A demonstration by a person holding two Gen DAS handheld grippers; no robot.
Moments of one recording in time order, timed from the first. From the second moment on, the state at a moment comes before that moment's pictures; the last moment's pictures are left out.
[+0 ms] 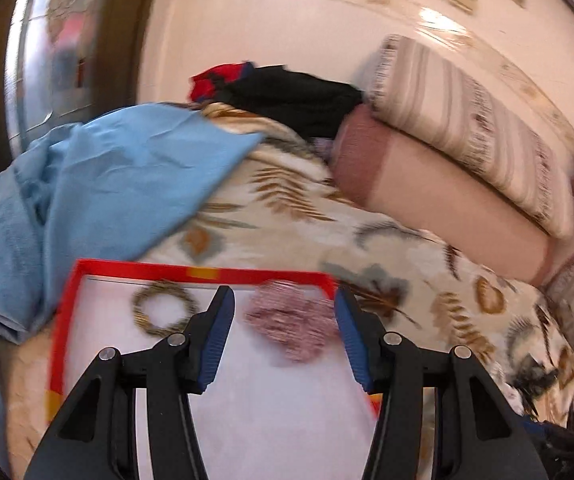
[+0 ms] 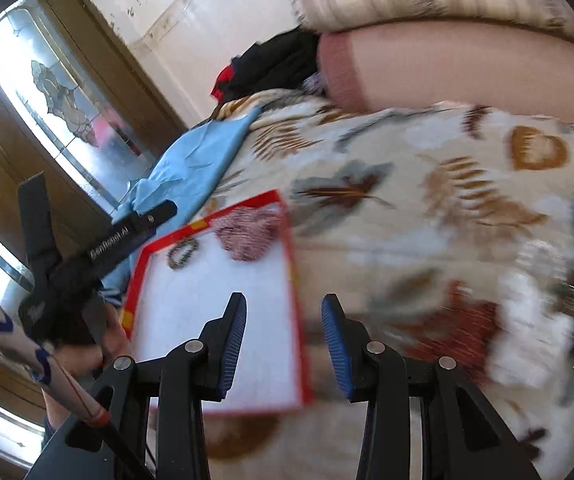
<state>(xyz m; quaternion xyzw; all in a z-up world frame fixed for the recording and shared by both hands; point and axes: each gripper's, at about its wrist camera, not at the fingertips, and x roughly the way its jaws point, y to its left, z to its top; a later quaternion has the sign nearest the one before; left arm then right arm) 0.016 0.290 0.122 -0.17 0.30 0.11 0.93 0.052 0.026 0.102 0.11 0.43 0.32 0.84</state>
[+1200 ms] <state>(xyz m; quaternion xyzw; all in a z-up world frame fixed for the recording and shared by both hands) 0.020 0.030 0.028 0.00 0.43 -0.14 0.89 0.046 -0.174 0.053 0.24 0.41 0.23 0.85</state>
